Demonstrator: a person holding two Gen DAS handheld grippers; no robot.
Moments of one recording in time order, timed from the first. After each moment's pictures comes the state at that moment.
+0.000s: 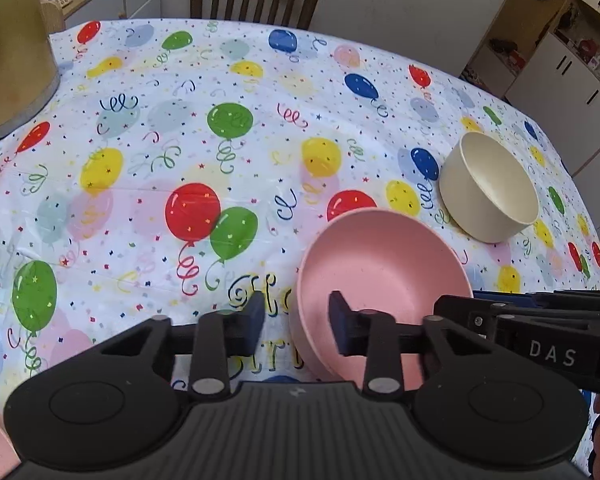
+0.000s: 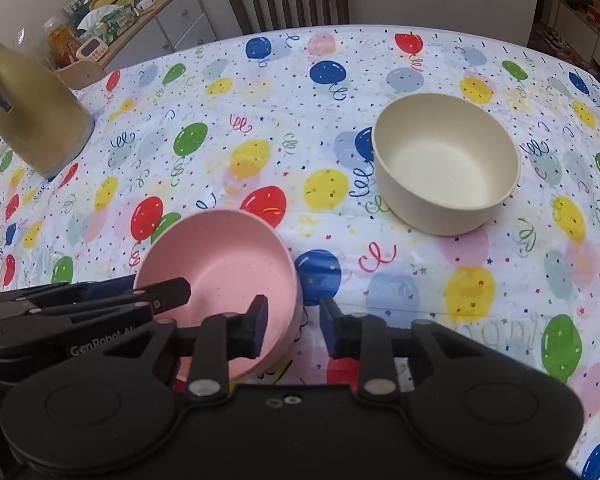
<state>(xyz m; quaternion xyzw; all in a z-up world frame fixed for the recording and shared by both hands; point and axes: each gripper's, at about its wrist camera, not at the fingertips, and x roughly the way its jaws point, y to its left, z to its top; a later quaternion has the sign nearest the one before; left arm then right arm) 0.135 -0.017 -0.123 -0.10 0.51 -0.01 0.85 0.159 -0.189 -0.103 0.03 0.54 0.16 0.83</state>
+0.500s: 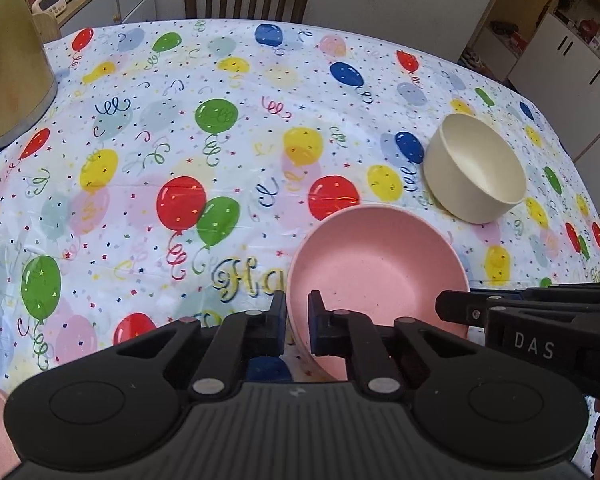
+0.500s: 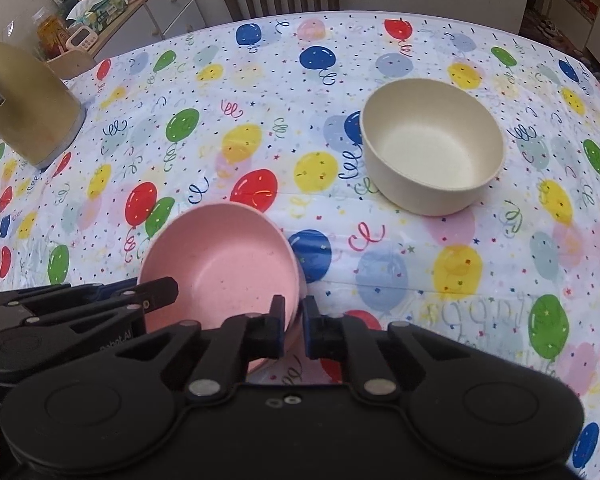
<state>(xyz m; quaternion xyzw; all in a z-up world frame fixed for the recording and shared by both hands) 0.126 -0.042 -0.106 -0.07 0.52 -0.01 0.85 0.152 -0.203 -0.093 0.03 0.56 0.15 0.81</state>
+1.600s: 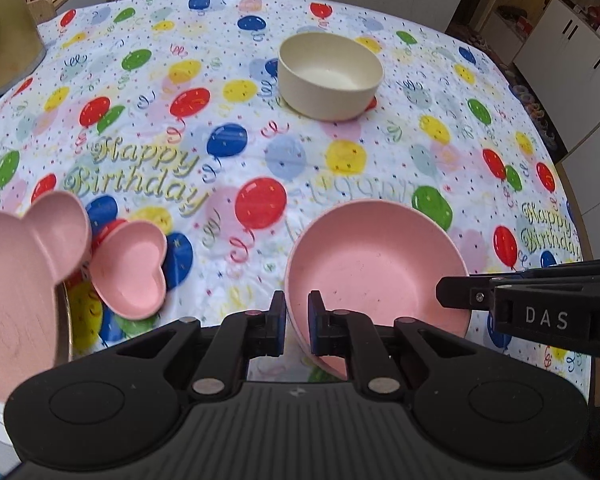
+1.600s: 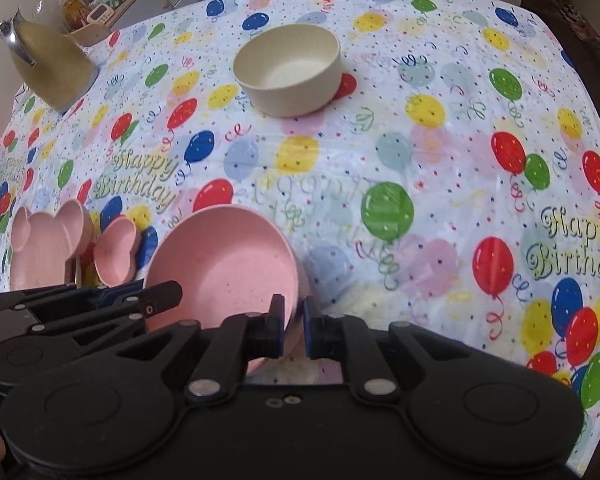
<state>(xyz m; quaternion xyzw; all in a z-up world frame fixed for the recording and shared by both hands) 0.035 -0.216 -0.087 -0.08 0.55 0.02 0.83 0.085 -0.371 -0.079 0.02 0.59 0.21 0.78</state>
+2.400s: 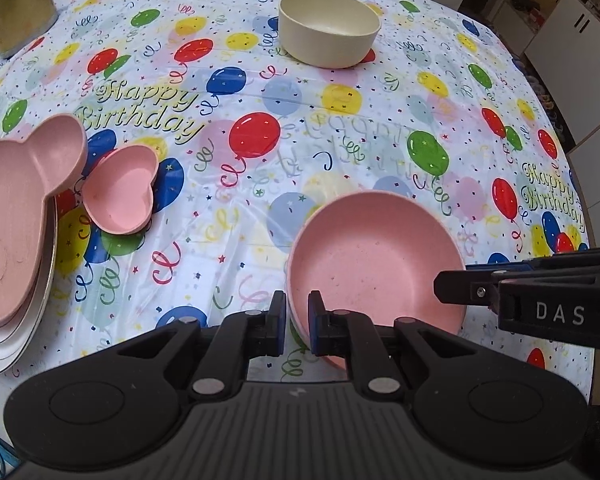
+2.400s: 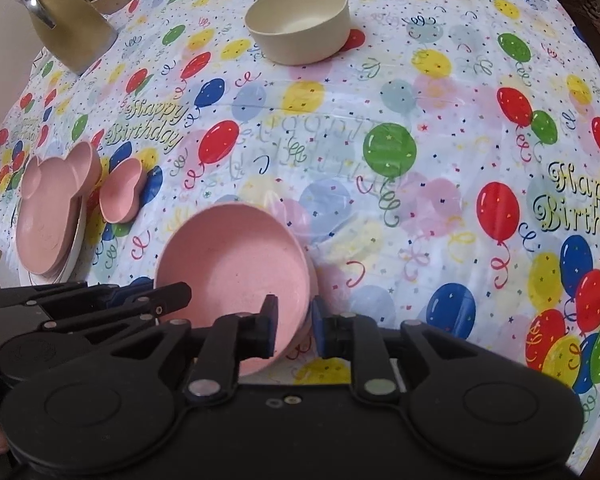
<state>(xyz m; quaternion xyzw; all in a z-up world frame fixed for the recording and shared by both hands) -0.001 -0.235 -0.103 -0.08 0.57 0.04 0.82 0.058 -0.385 -0.090 0.01 0.61 0.24 0.76</state>
